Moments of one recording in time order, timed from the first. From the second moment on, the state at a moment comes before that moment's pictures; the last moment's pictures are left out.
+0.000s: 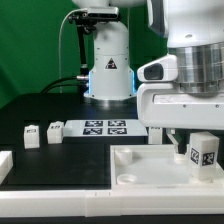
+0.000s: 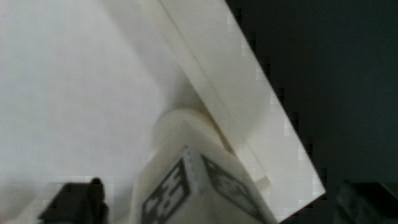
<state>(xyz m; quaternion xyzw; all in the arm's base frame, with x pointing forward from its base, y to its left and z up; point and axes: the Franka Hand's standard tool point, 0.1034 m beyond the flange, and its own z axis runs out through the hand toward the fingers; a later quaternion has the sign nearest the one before) 0.620 0.130 0.066 -0.97 0.24 0.00 0.06</state>
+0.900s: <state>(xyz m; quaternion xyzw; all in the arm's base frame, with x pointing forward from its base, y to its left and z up) 0.629 0.116 0.071 -0.99 -0.15 -0.05 0.03</state>
